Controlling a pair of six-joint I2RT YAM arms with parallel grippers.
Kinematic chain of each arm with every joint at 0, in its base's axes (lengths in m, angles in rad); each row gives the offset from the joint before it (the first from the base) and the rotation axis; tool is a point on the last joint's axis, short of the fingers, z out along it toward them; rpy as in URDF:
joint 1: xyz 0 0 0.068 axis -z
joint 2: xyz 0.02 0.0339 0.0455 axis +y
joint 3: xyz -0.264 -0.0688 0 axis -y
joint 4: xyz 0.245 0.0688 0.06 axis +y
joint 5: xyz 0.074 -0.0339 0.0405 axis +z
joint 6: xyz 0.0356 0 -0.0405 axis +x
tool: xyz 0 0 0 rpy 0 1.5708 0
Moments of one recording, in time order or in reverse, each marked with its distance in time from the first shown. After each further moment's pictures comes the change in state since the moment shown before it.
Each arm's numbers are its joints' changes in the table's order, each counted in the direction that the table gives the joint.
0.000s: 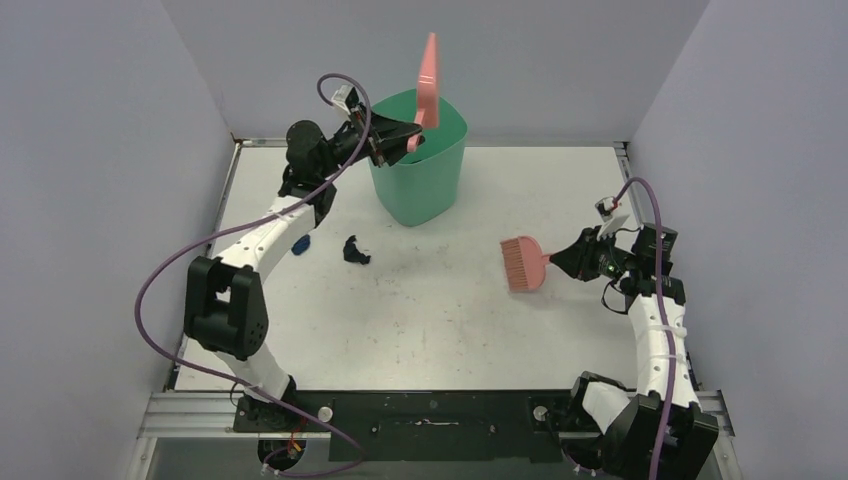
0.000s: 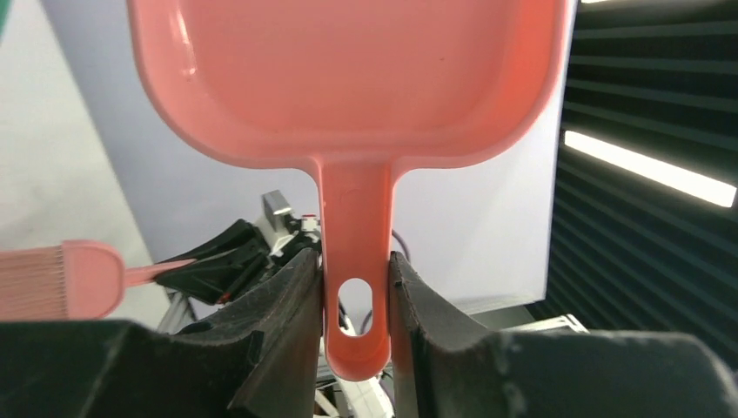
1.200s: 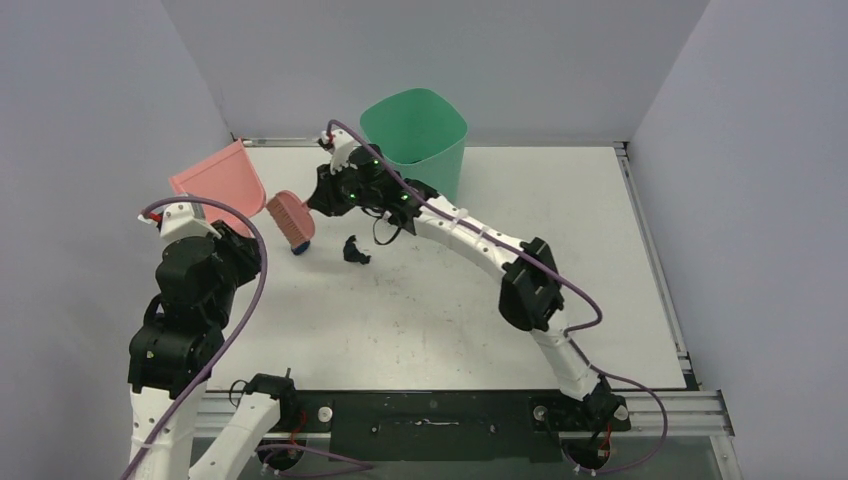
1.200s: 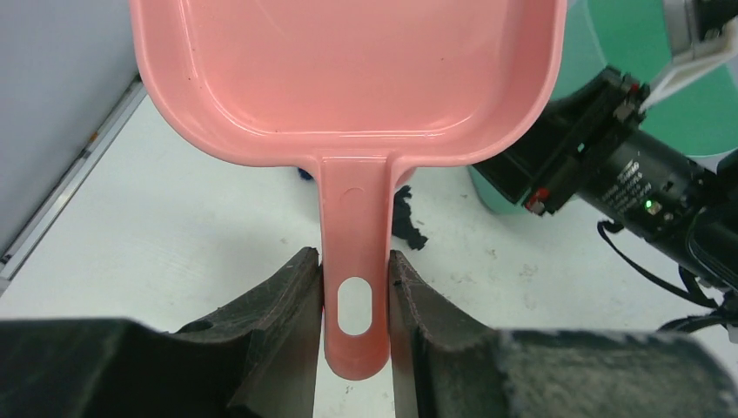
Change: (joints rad) left arm -0.141 -1.041 -0.126 1.619 1.103 1.266; right arm -1.182 1.184 1.358 -0.224 -0.595 0.418
